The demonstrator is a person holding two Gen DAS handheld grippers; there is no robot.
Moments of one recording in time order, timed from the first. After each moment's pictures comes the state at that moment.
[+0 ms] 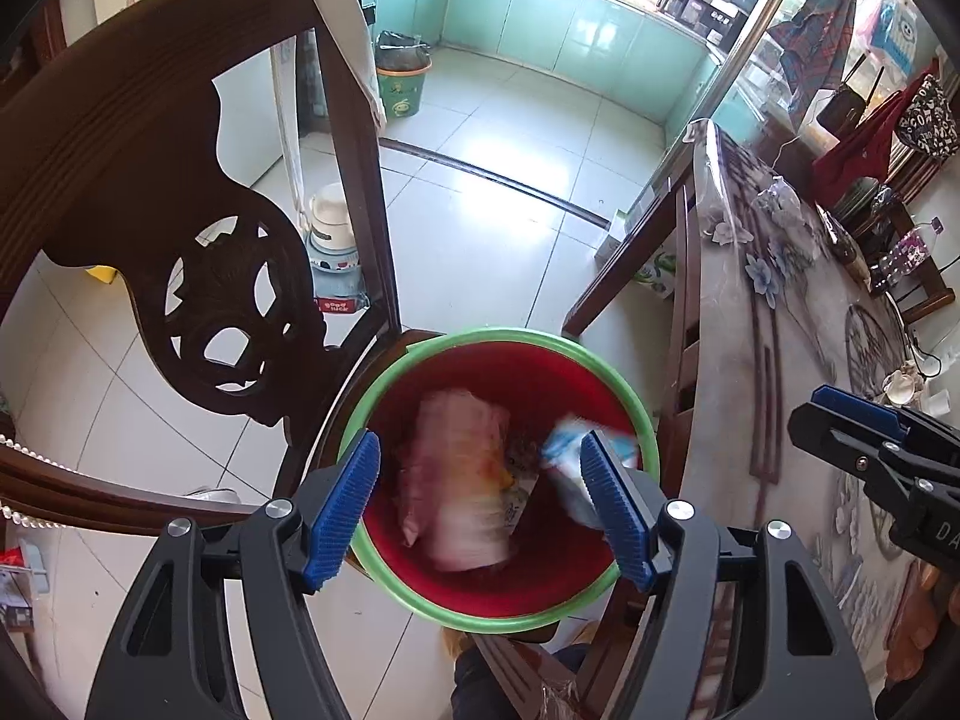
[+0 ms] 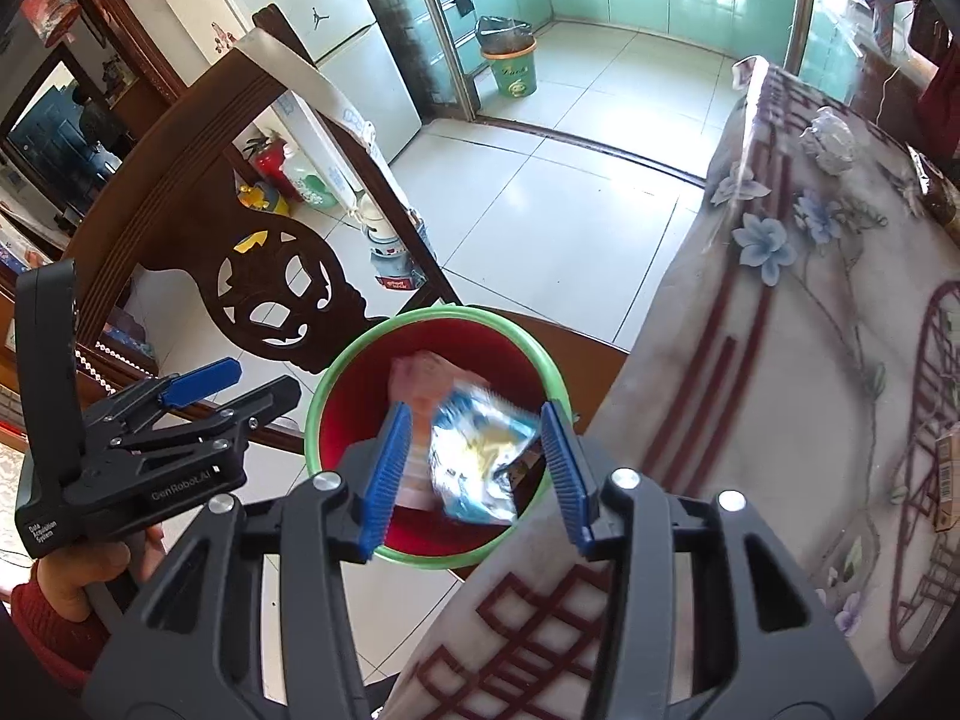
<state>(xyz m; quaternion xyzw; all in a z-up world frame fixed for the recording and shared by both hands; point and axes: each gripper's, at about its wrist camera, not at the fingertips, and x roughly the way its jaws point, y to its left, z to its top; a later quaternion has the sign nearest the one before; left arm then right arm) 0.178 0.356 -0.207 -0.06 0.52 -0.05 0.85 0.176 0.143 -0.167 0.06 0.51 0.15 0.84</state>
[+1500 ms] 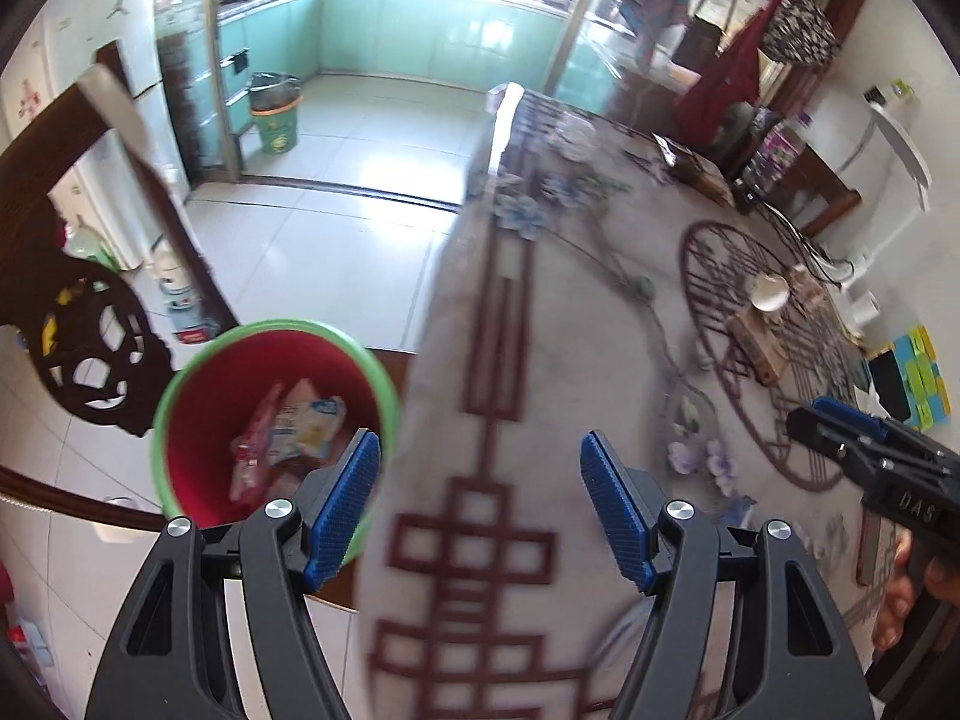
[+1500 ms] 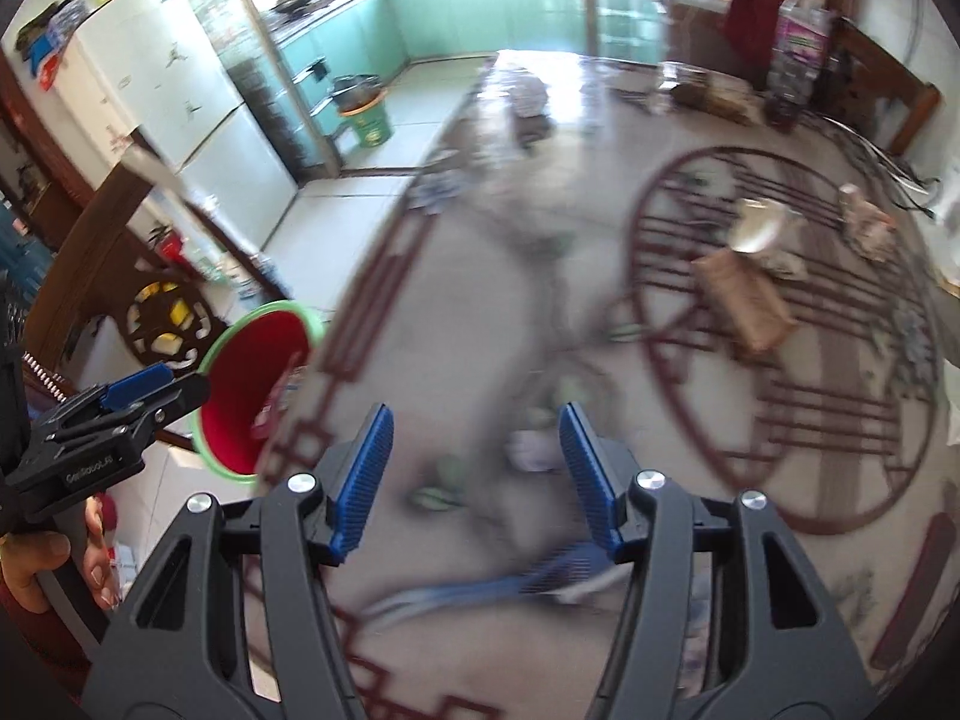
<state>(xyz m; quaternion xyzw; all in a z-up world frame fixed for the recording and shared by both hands) 0.103 0.171 -0.170 -0.01 0.50 -0.17 0.85 0.049 -0.068 -0.157 0.13 0.48 0.00 0.87</state>
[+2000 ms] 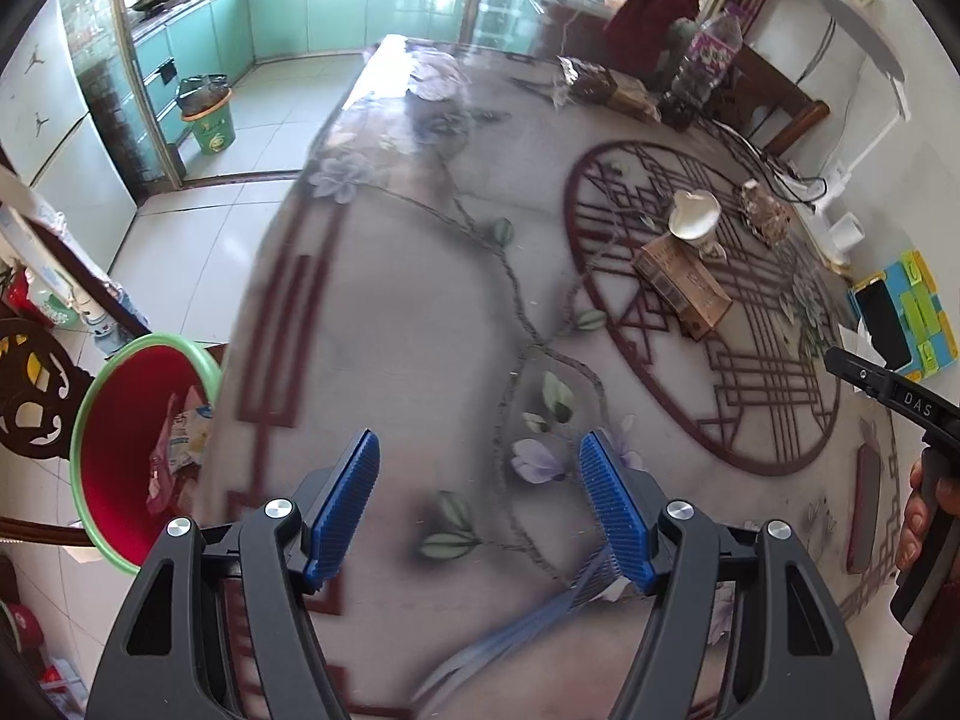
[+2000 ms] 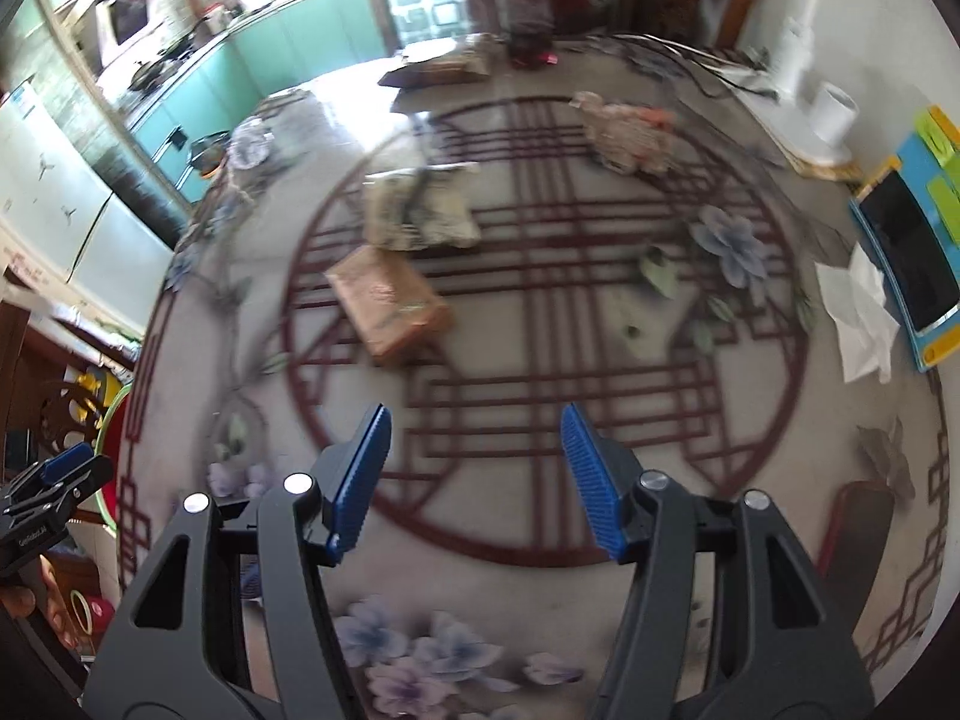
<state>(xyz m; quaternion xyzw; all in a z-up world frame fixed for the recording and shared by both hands) 0.091 0.030 -0.188 0.05 0.53 -0.21 0.82 0.000 -0.278 -0.203 0.20 0.48 -0.13 0.85</state>
